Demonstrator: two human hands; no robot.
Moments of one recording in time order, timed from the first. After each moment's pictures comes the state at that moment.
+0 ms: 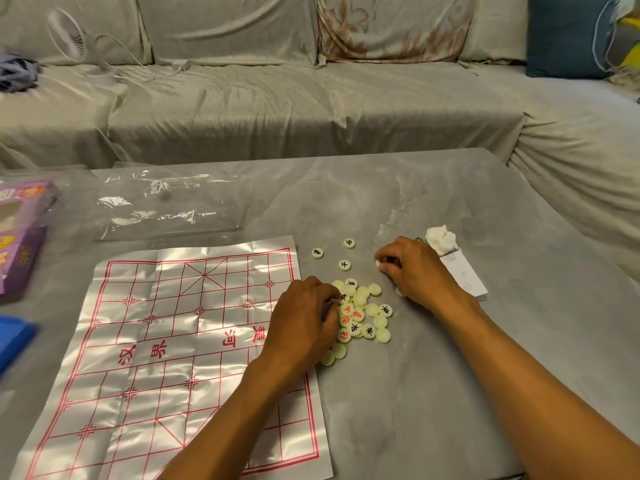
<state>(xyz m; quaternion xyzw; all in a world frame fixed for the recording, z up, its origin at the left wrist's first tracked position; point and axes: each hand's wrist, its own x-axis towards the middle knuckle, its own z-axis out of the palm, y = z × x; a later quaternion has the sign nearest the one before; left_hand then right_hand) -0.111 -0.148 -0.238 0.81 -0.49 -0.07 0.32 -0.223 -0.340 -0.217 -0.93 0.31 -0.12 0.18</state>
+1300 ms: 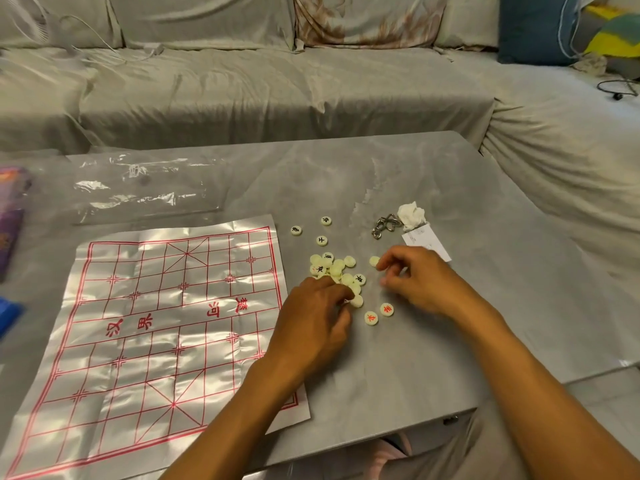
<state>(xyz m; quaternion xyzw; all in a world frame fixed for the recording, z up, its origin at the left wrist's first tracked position) -0.167 -0.130 -0.228 0.77 -0.55 -0.10 0.32 -0.298 -0.288 -0.186 -0.85 0.38 -0.07 0.35</state>
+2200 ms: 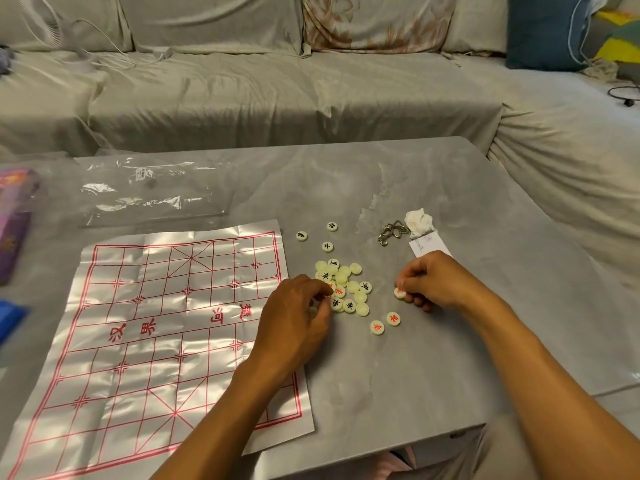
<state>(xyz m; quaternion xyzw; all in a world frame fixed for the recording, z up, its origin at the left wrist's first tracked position) -0.140 -0.129 -0.236 0.80 -0.47 -0.09 0.37 -0.294 -0.319 -0.196 -0.77 0.47 0.01 0.43</state>
